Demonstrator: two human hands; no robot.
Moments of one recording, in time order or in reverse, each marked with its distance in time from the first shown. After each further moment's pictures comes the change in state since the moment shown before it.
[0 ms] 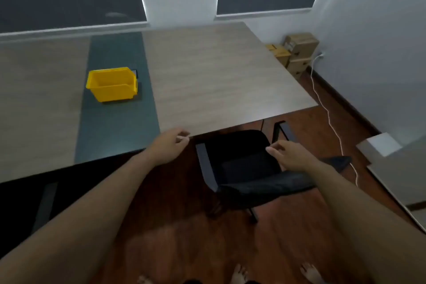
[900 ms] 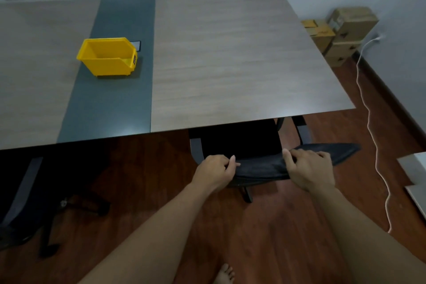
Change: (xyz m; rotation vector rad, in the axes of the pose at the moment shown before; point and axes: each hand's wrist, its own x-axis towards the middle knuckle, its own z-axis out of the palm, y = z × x) left_hand 0.102 0.080 0.219 -0.019 0.069 -0.137; right_hand 0.118 0.127 0.025 -0.469 0.256 -0.010
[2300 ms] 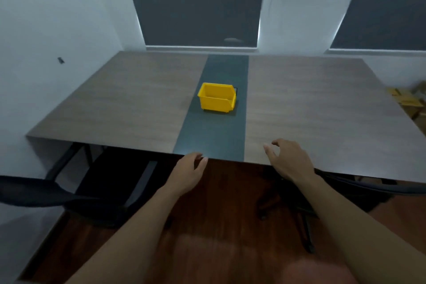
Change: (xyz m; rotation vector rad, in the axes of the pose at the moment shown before) left_hand -0.192 -0.227 -0.307 -0.073 0.350 -0.259; right_hand -0.026 -0.386 -0.161 0.400 0.009 -0.308
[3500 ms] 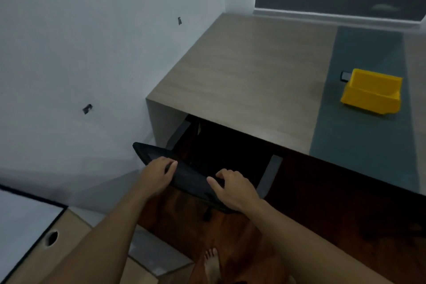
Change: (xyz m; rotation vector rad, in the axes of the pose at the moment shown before) left_hand -0.082 -0.540 -0.372 0.305 0.100 -0.305; right_hand -0.055 -0.600 0.366 0.147 -0.584 -0.388
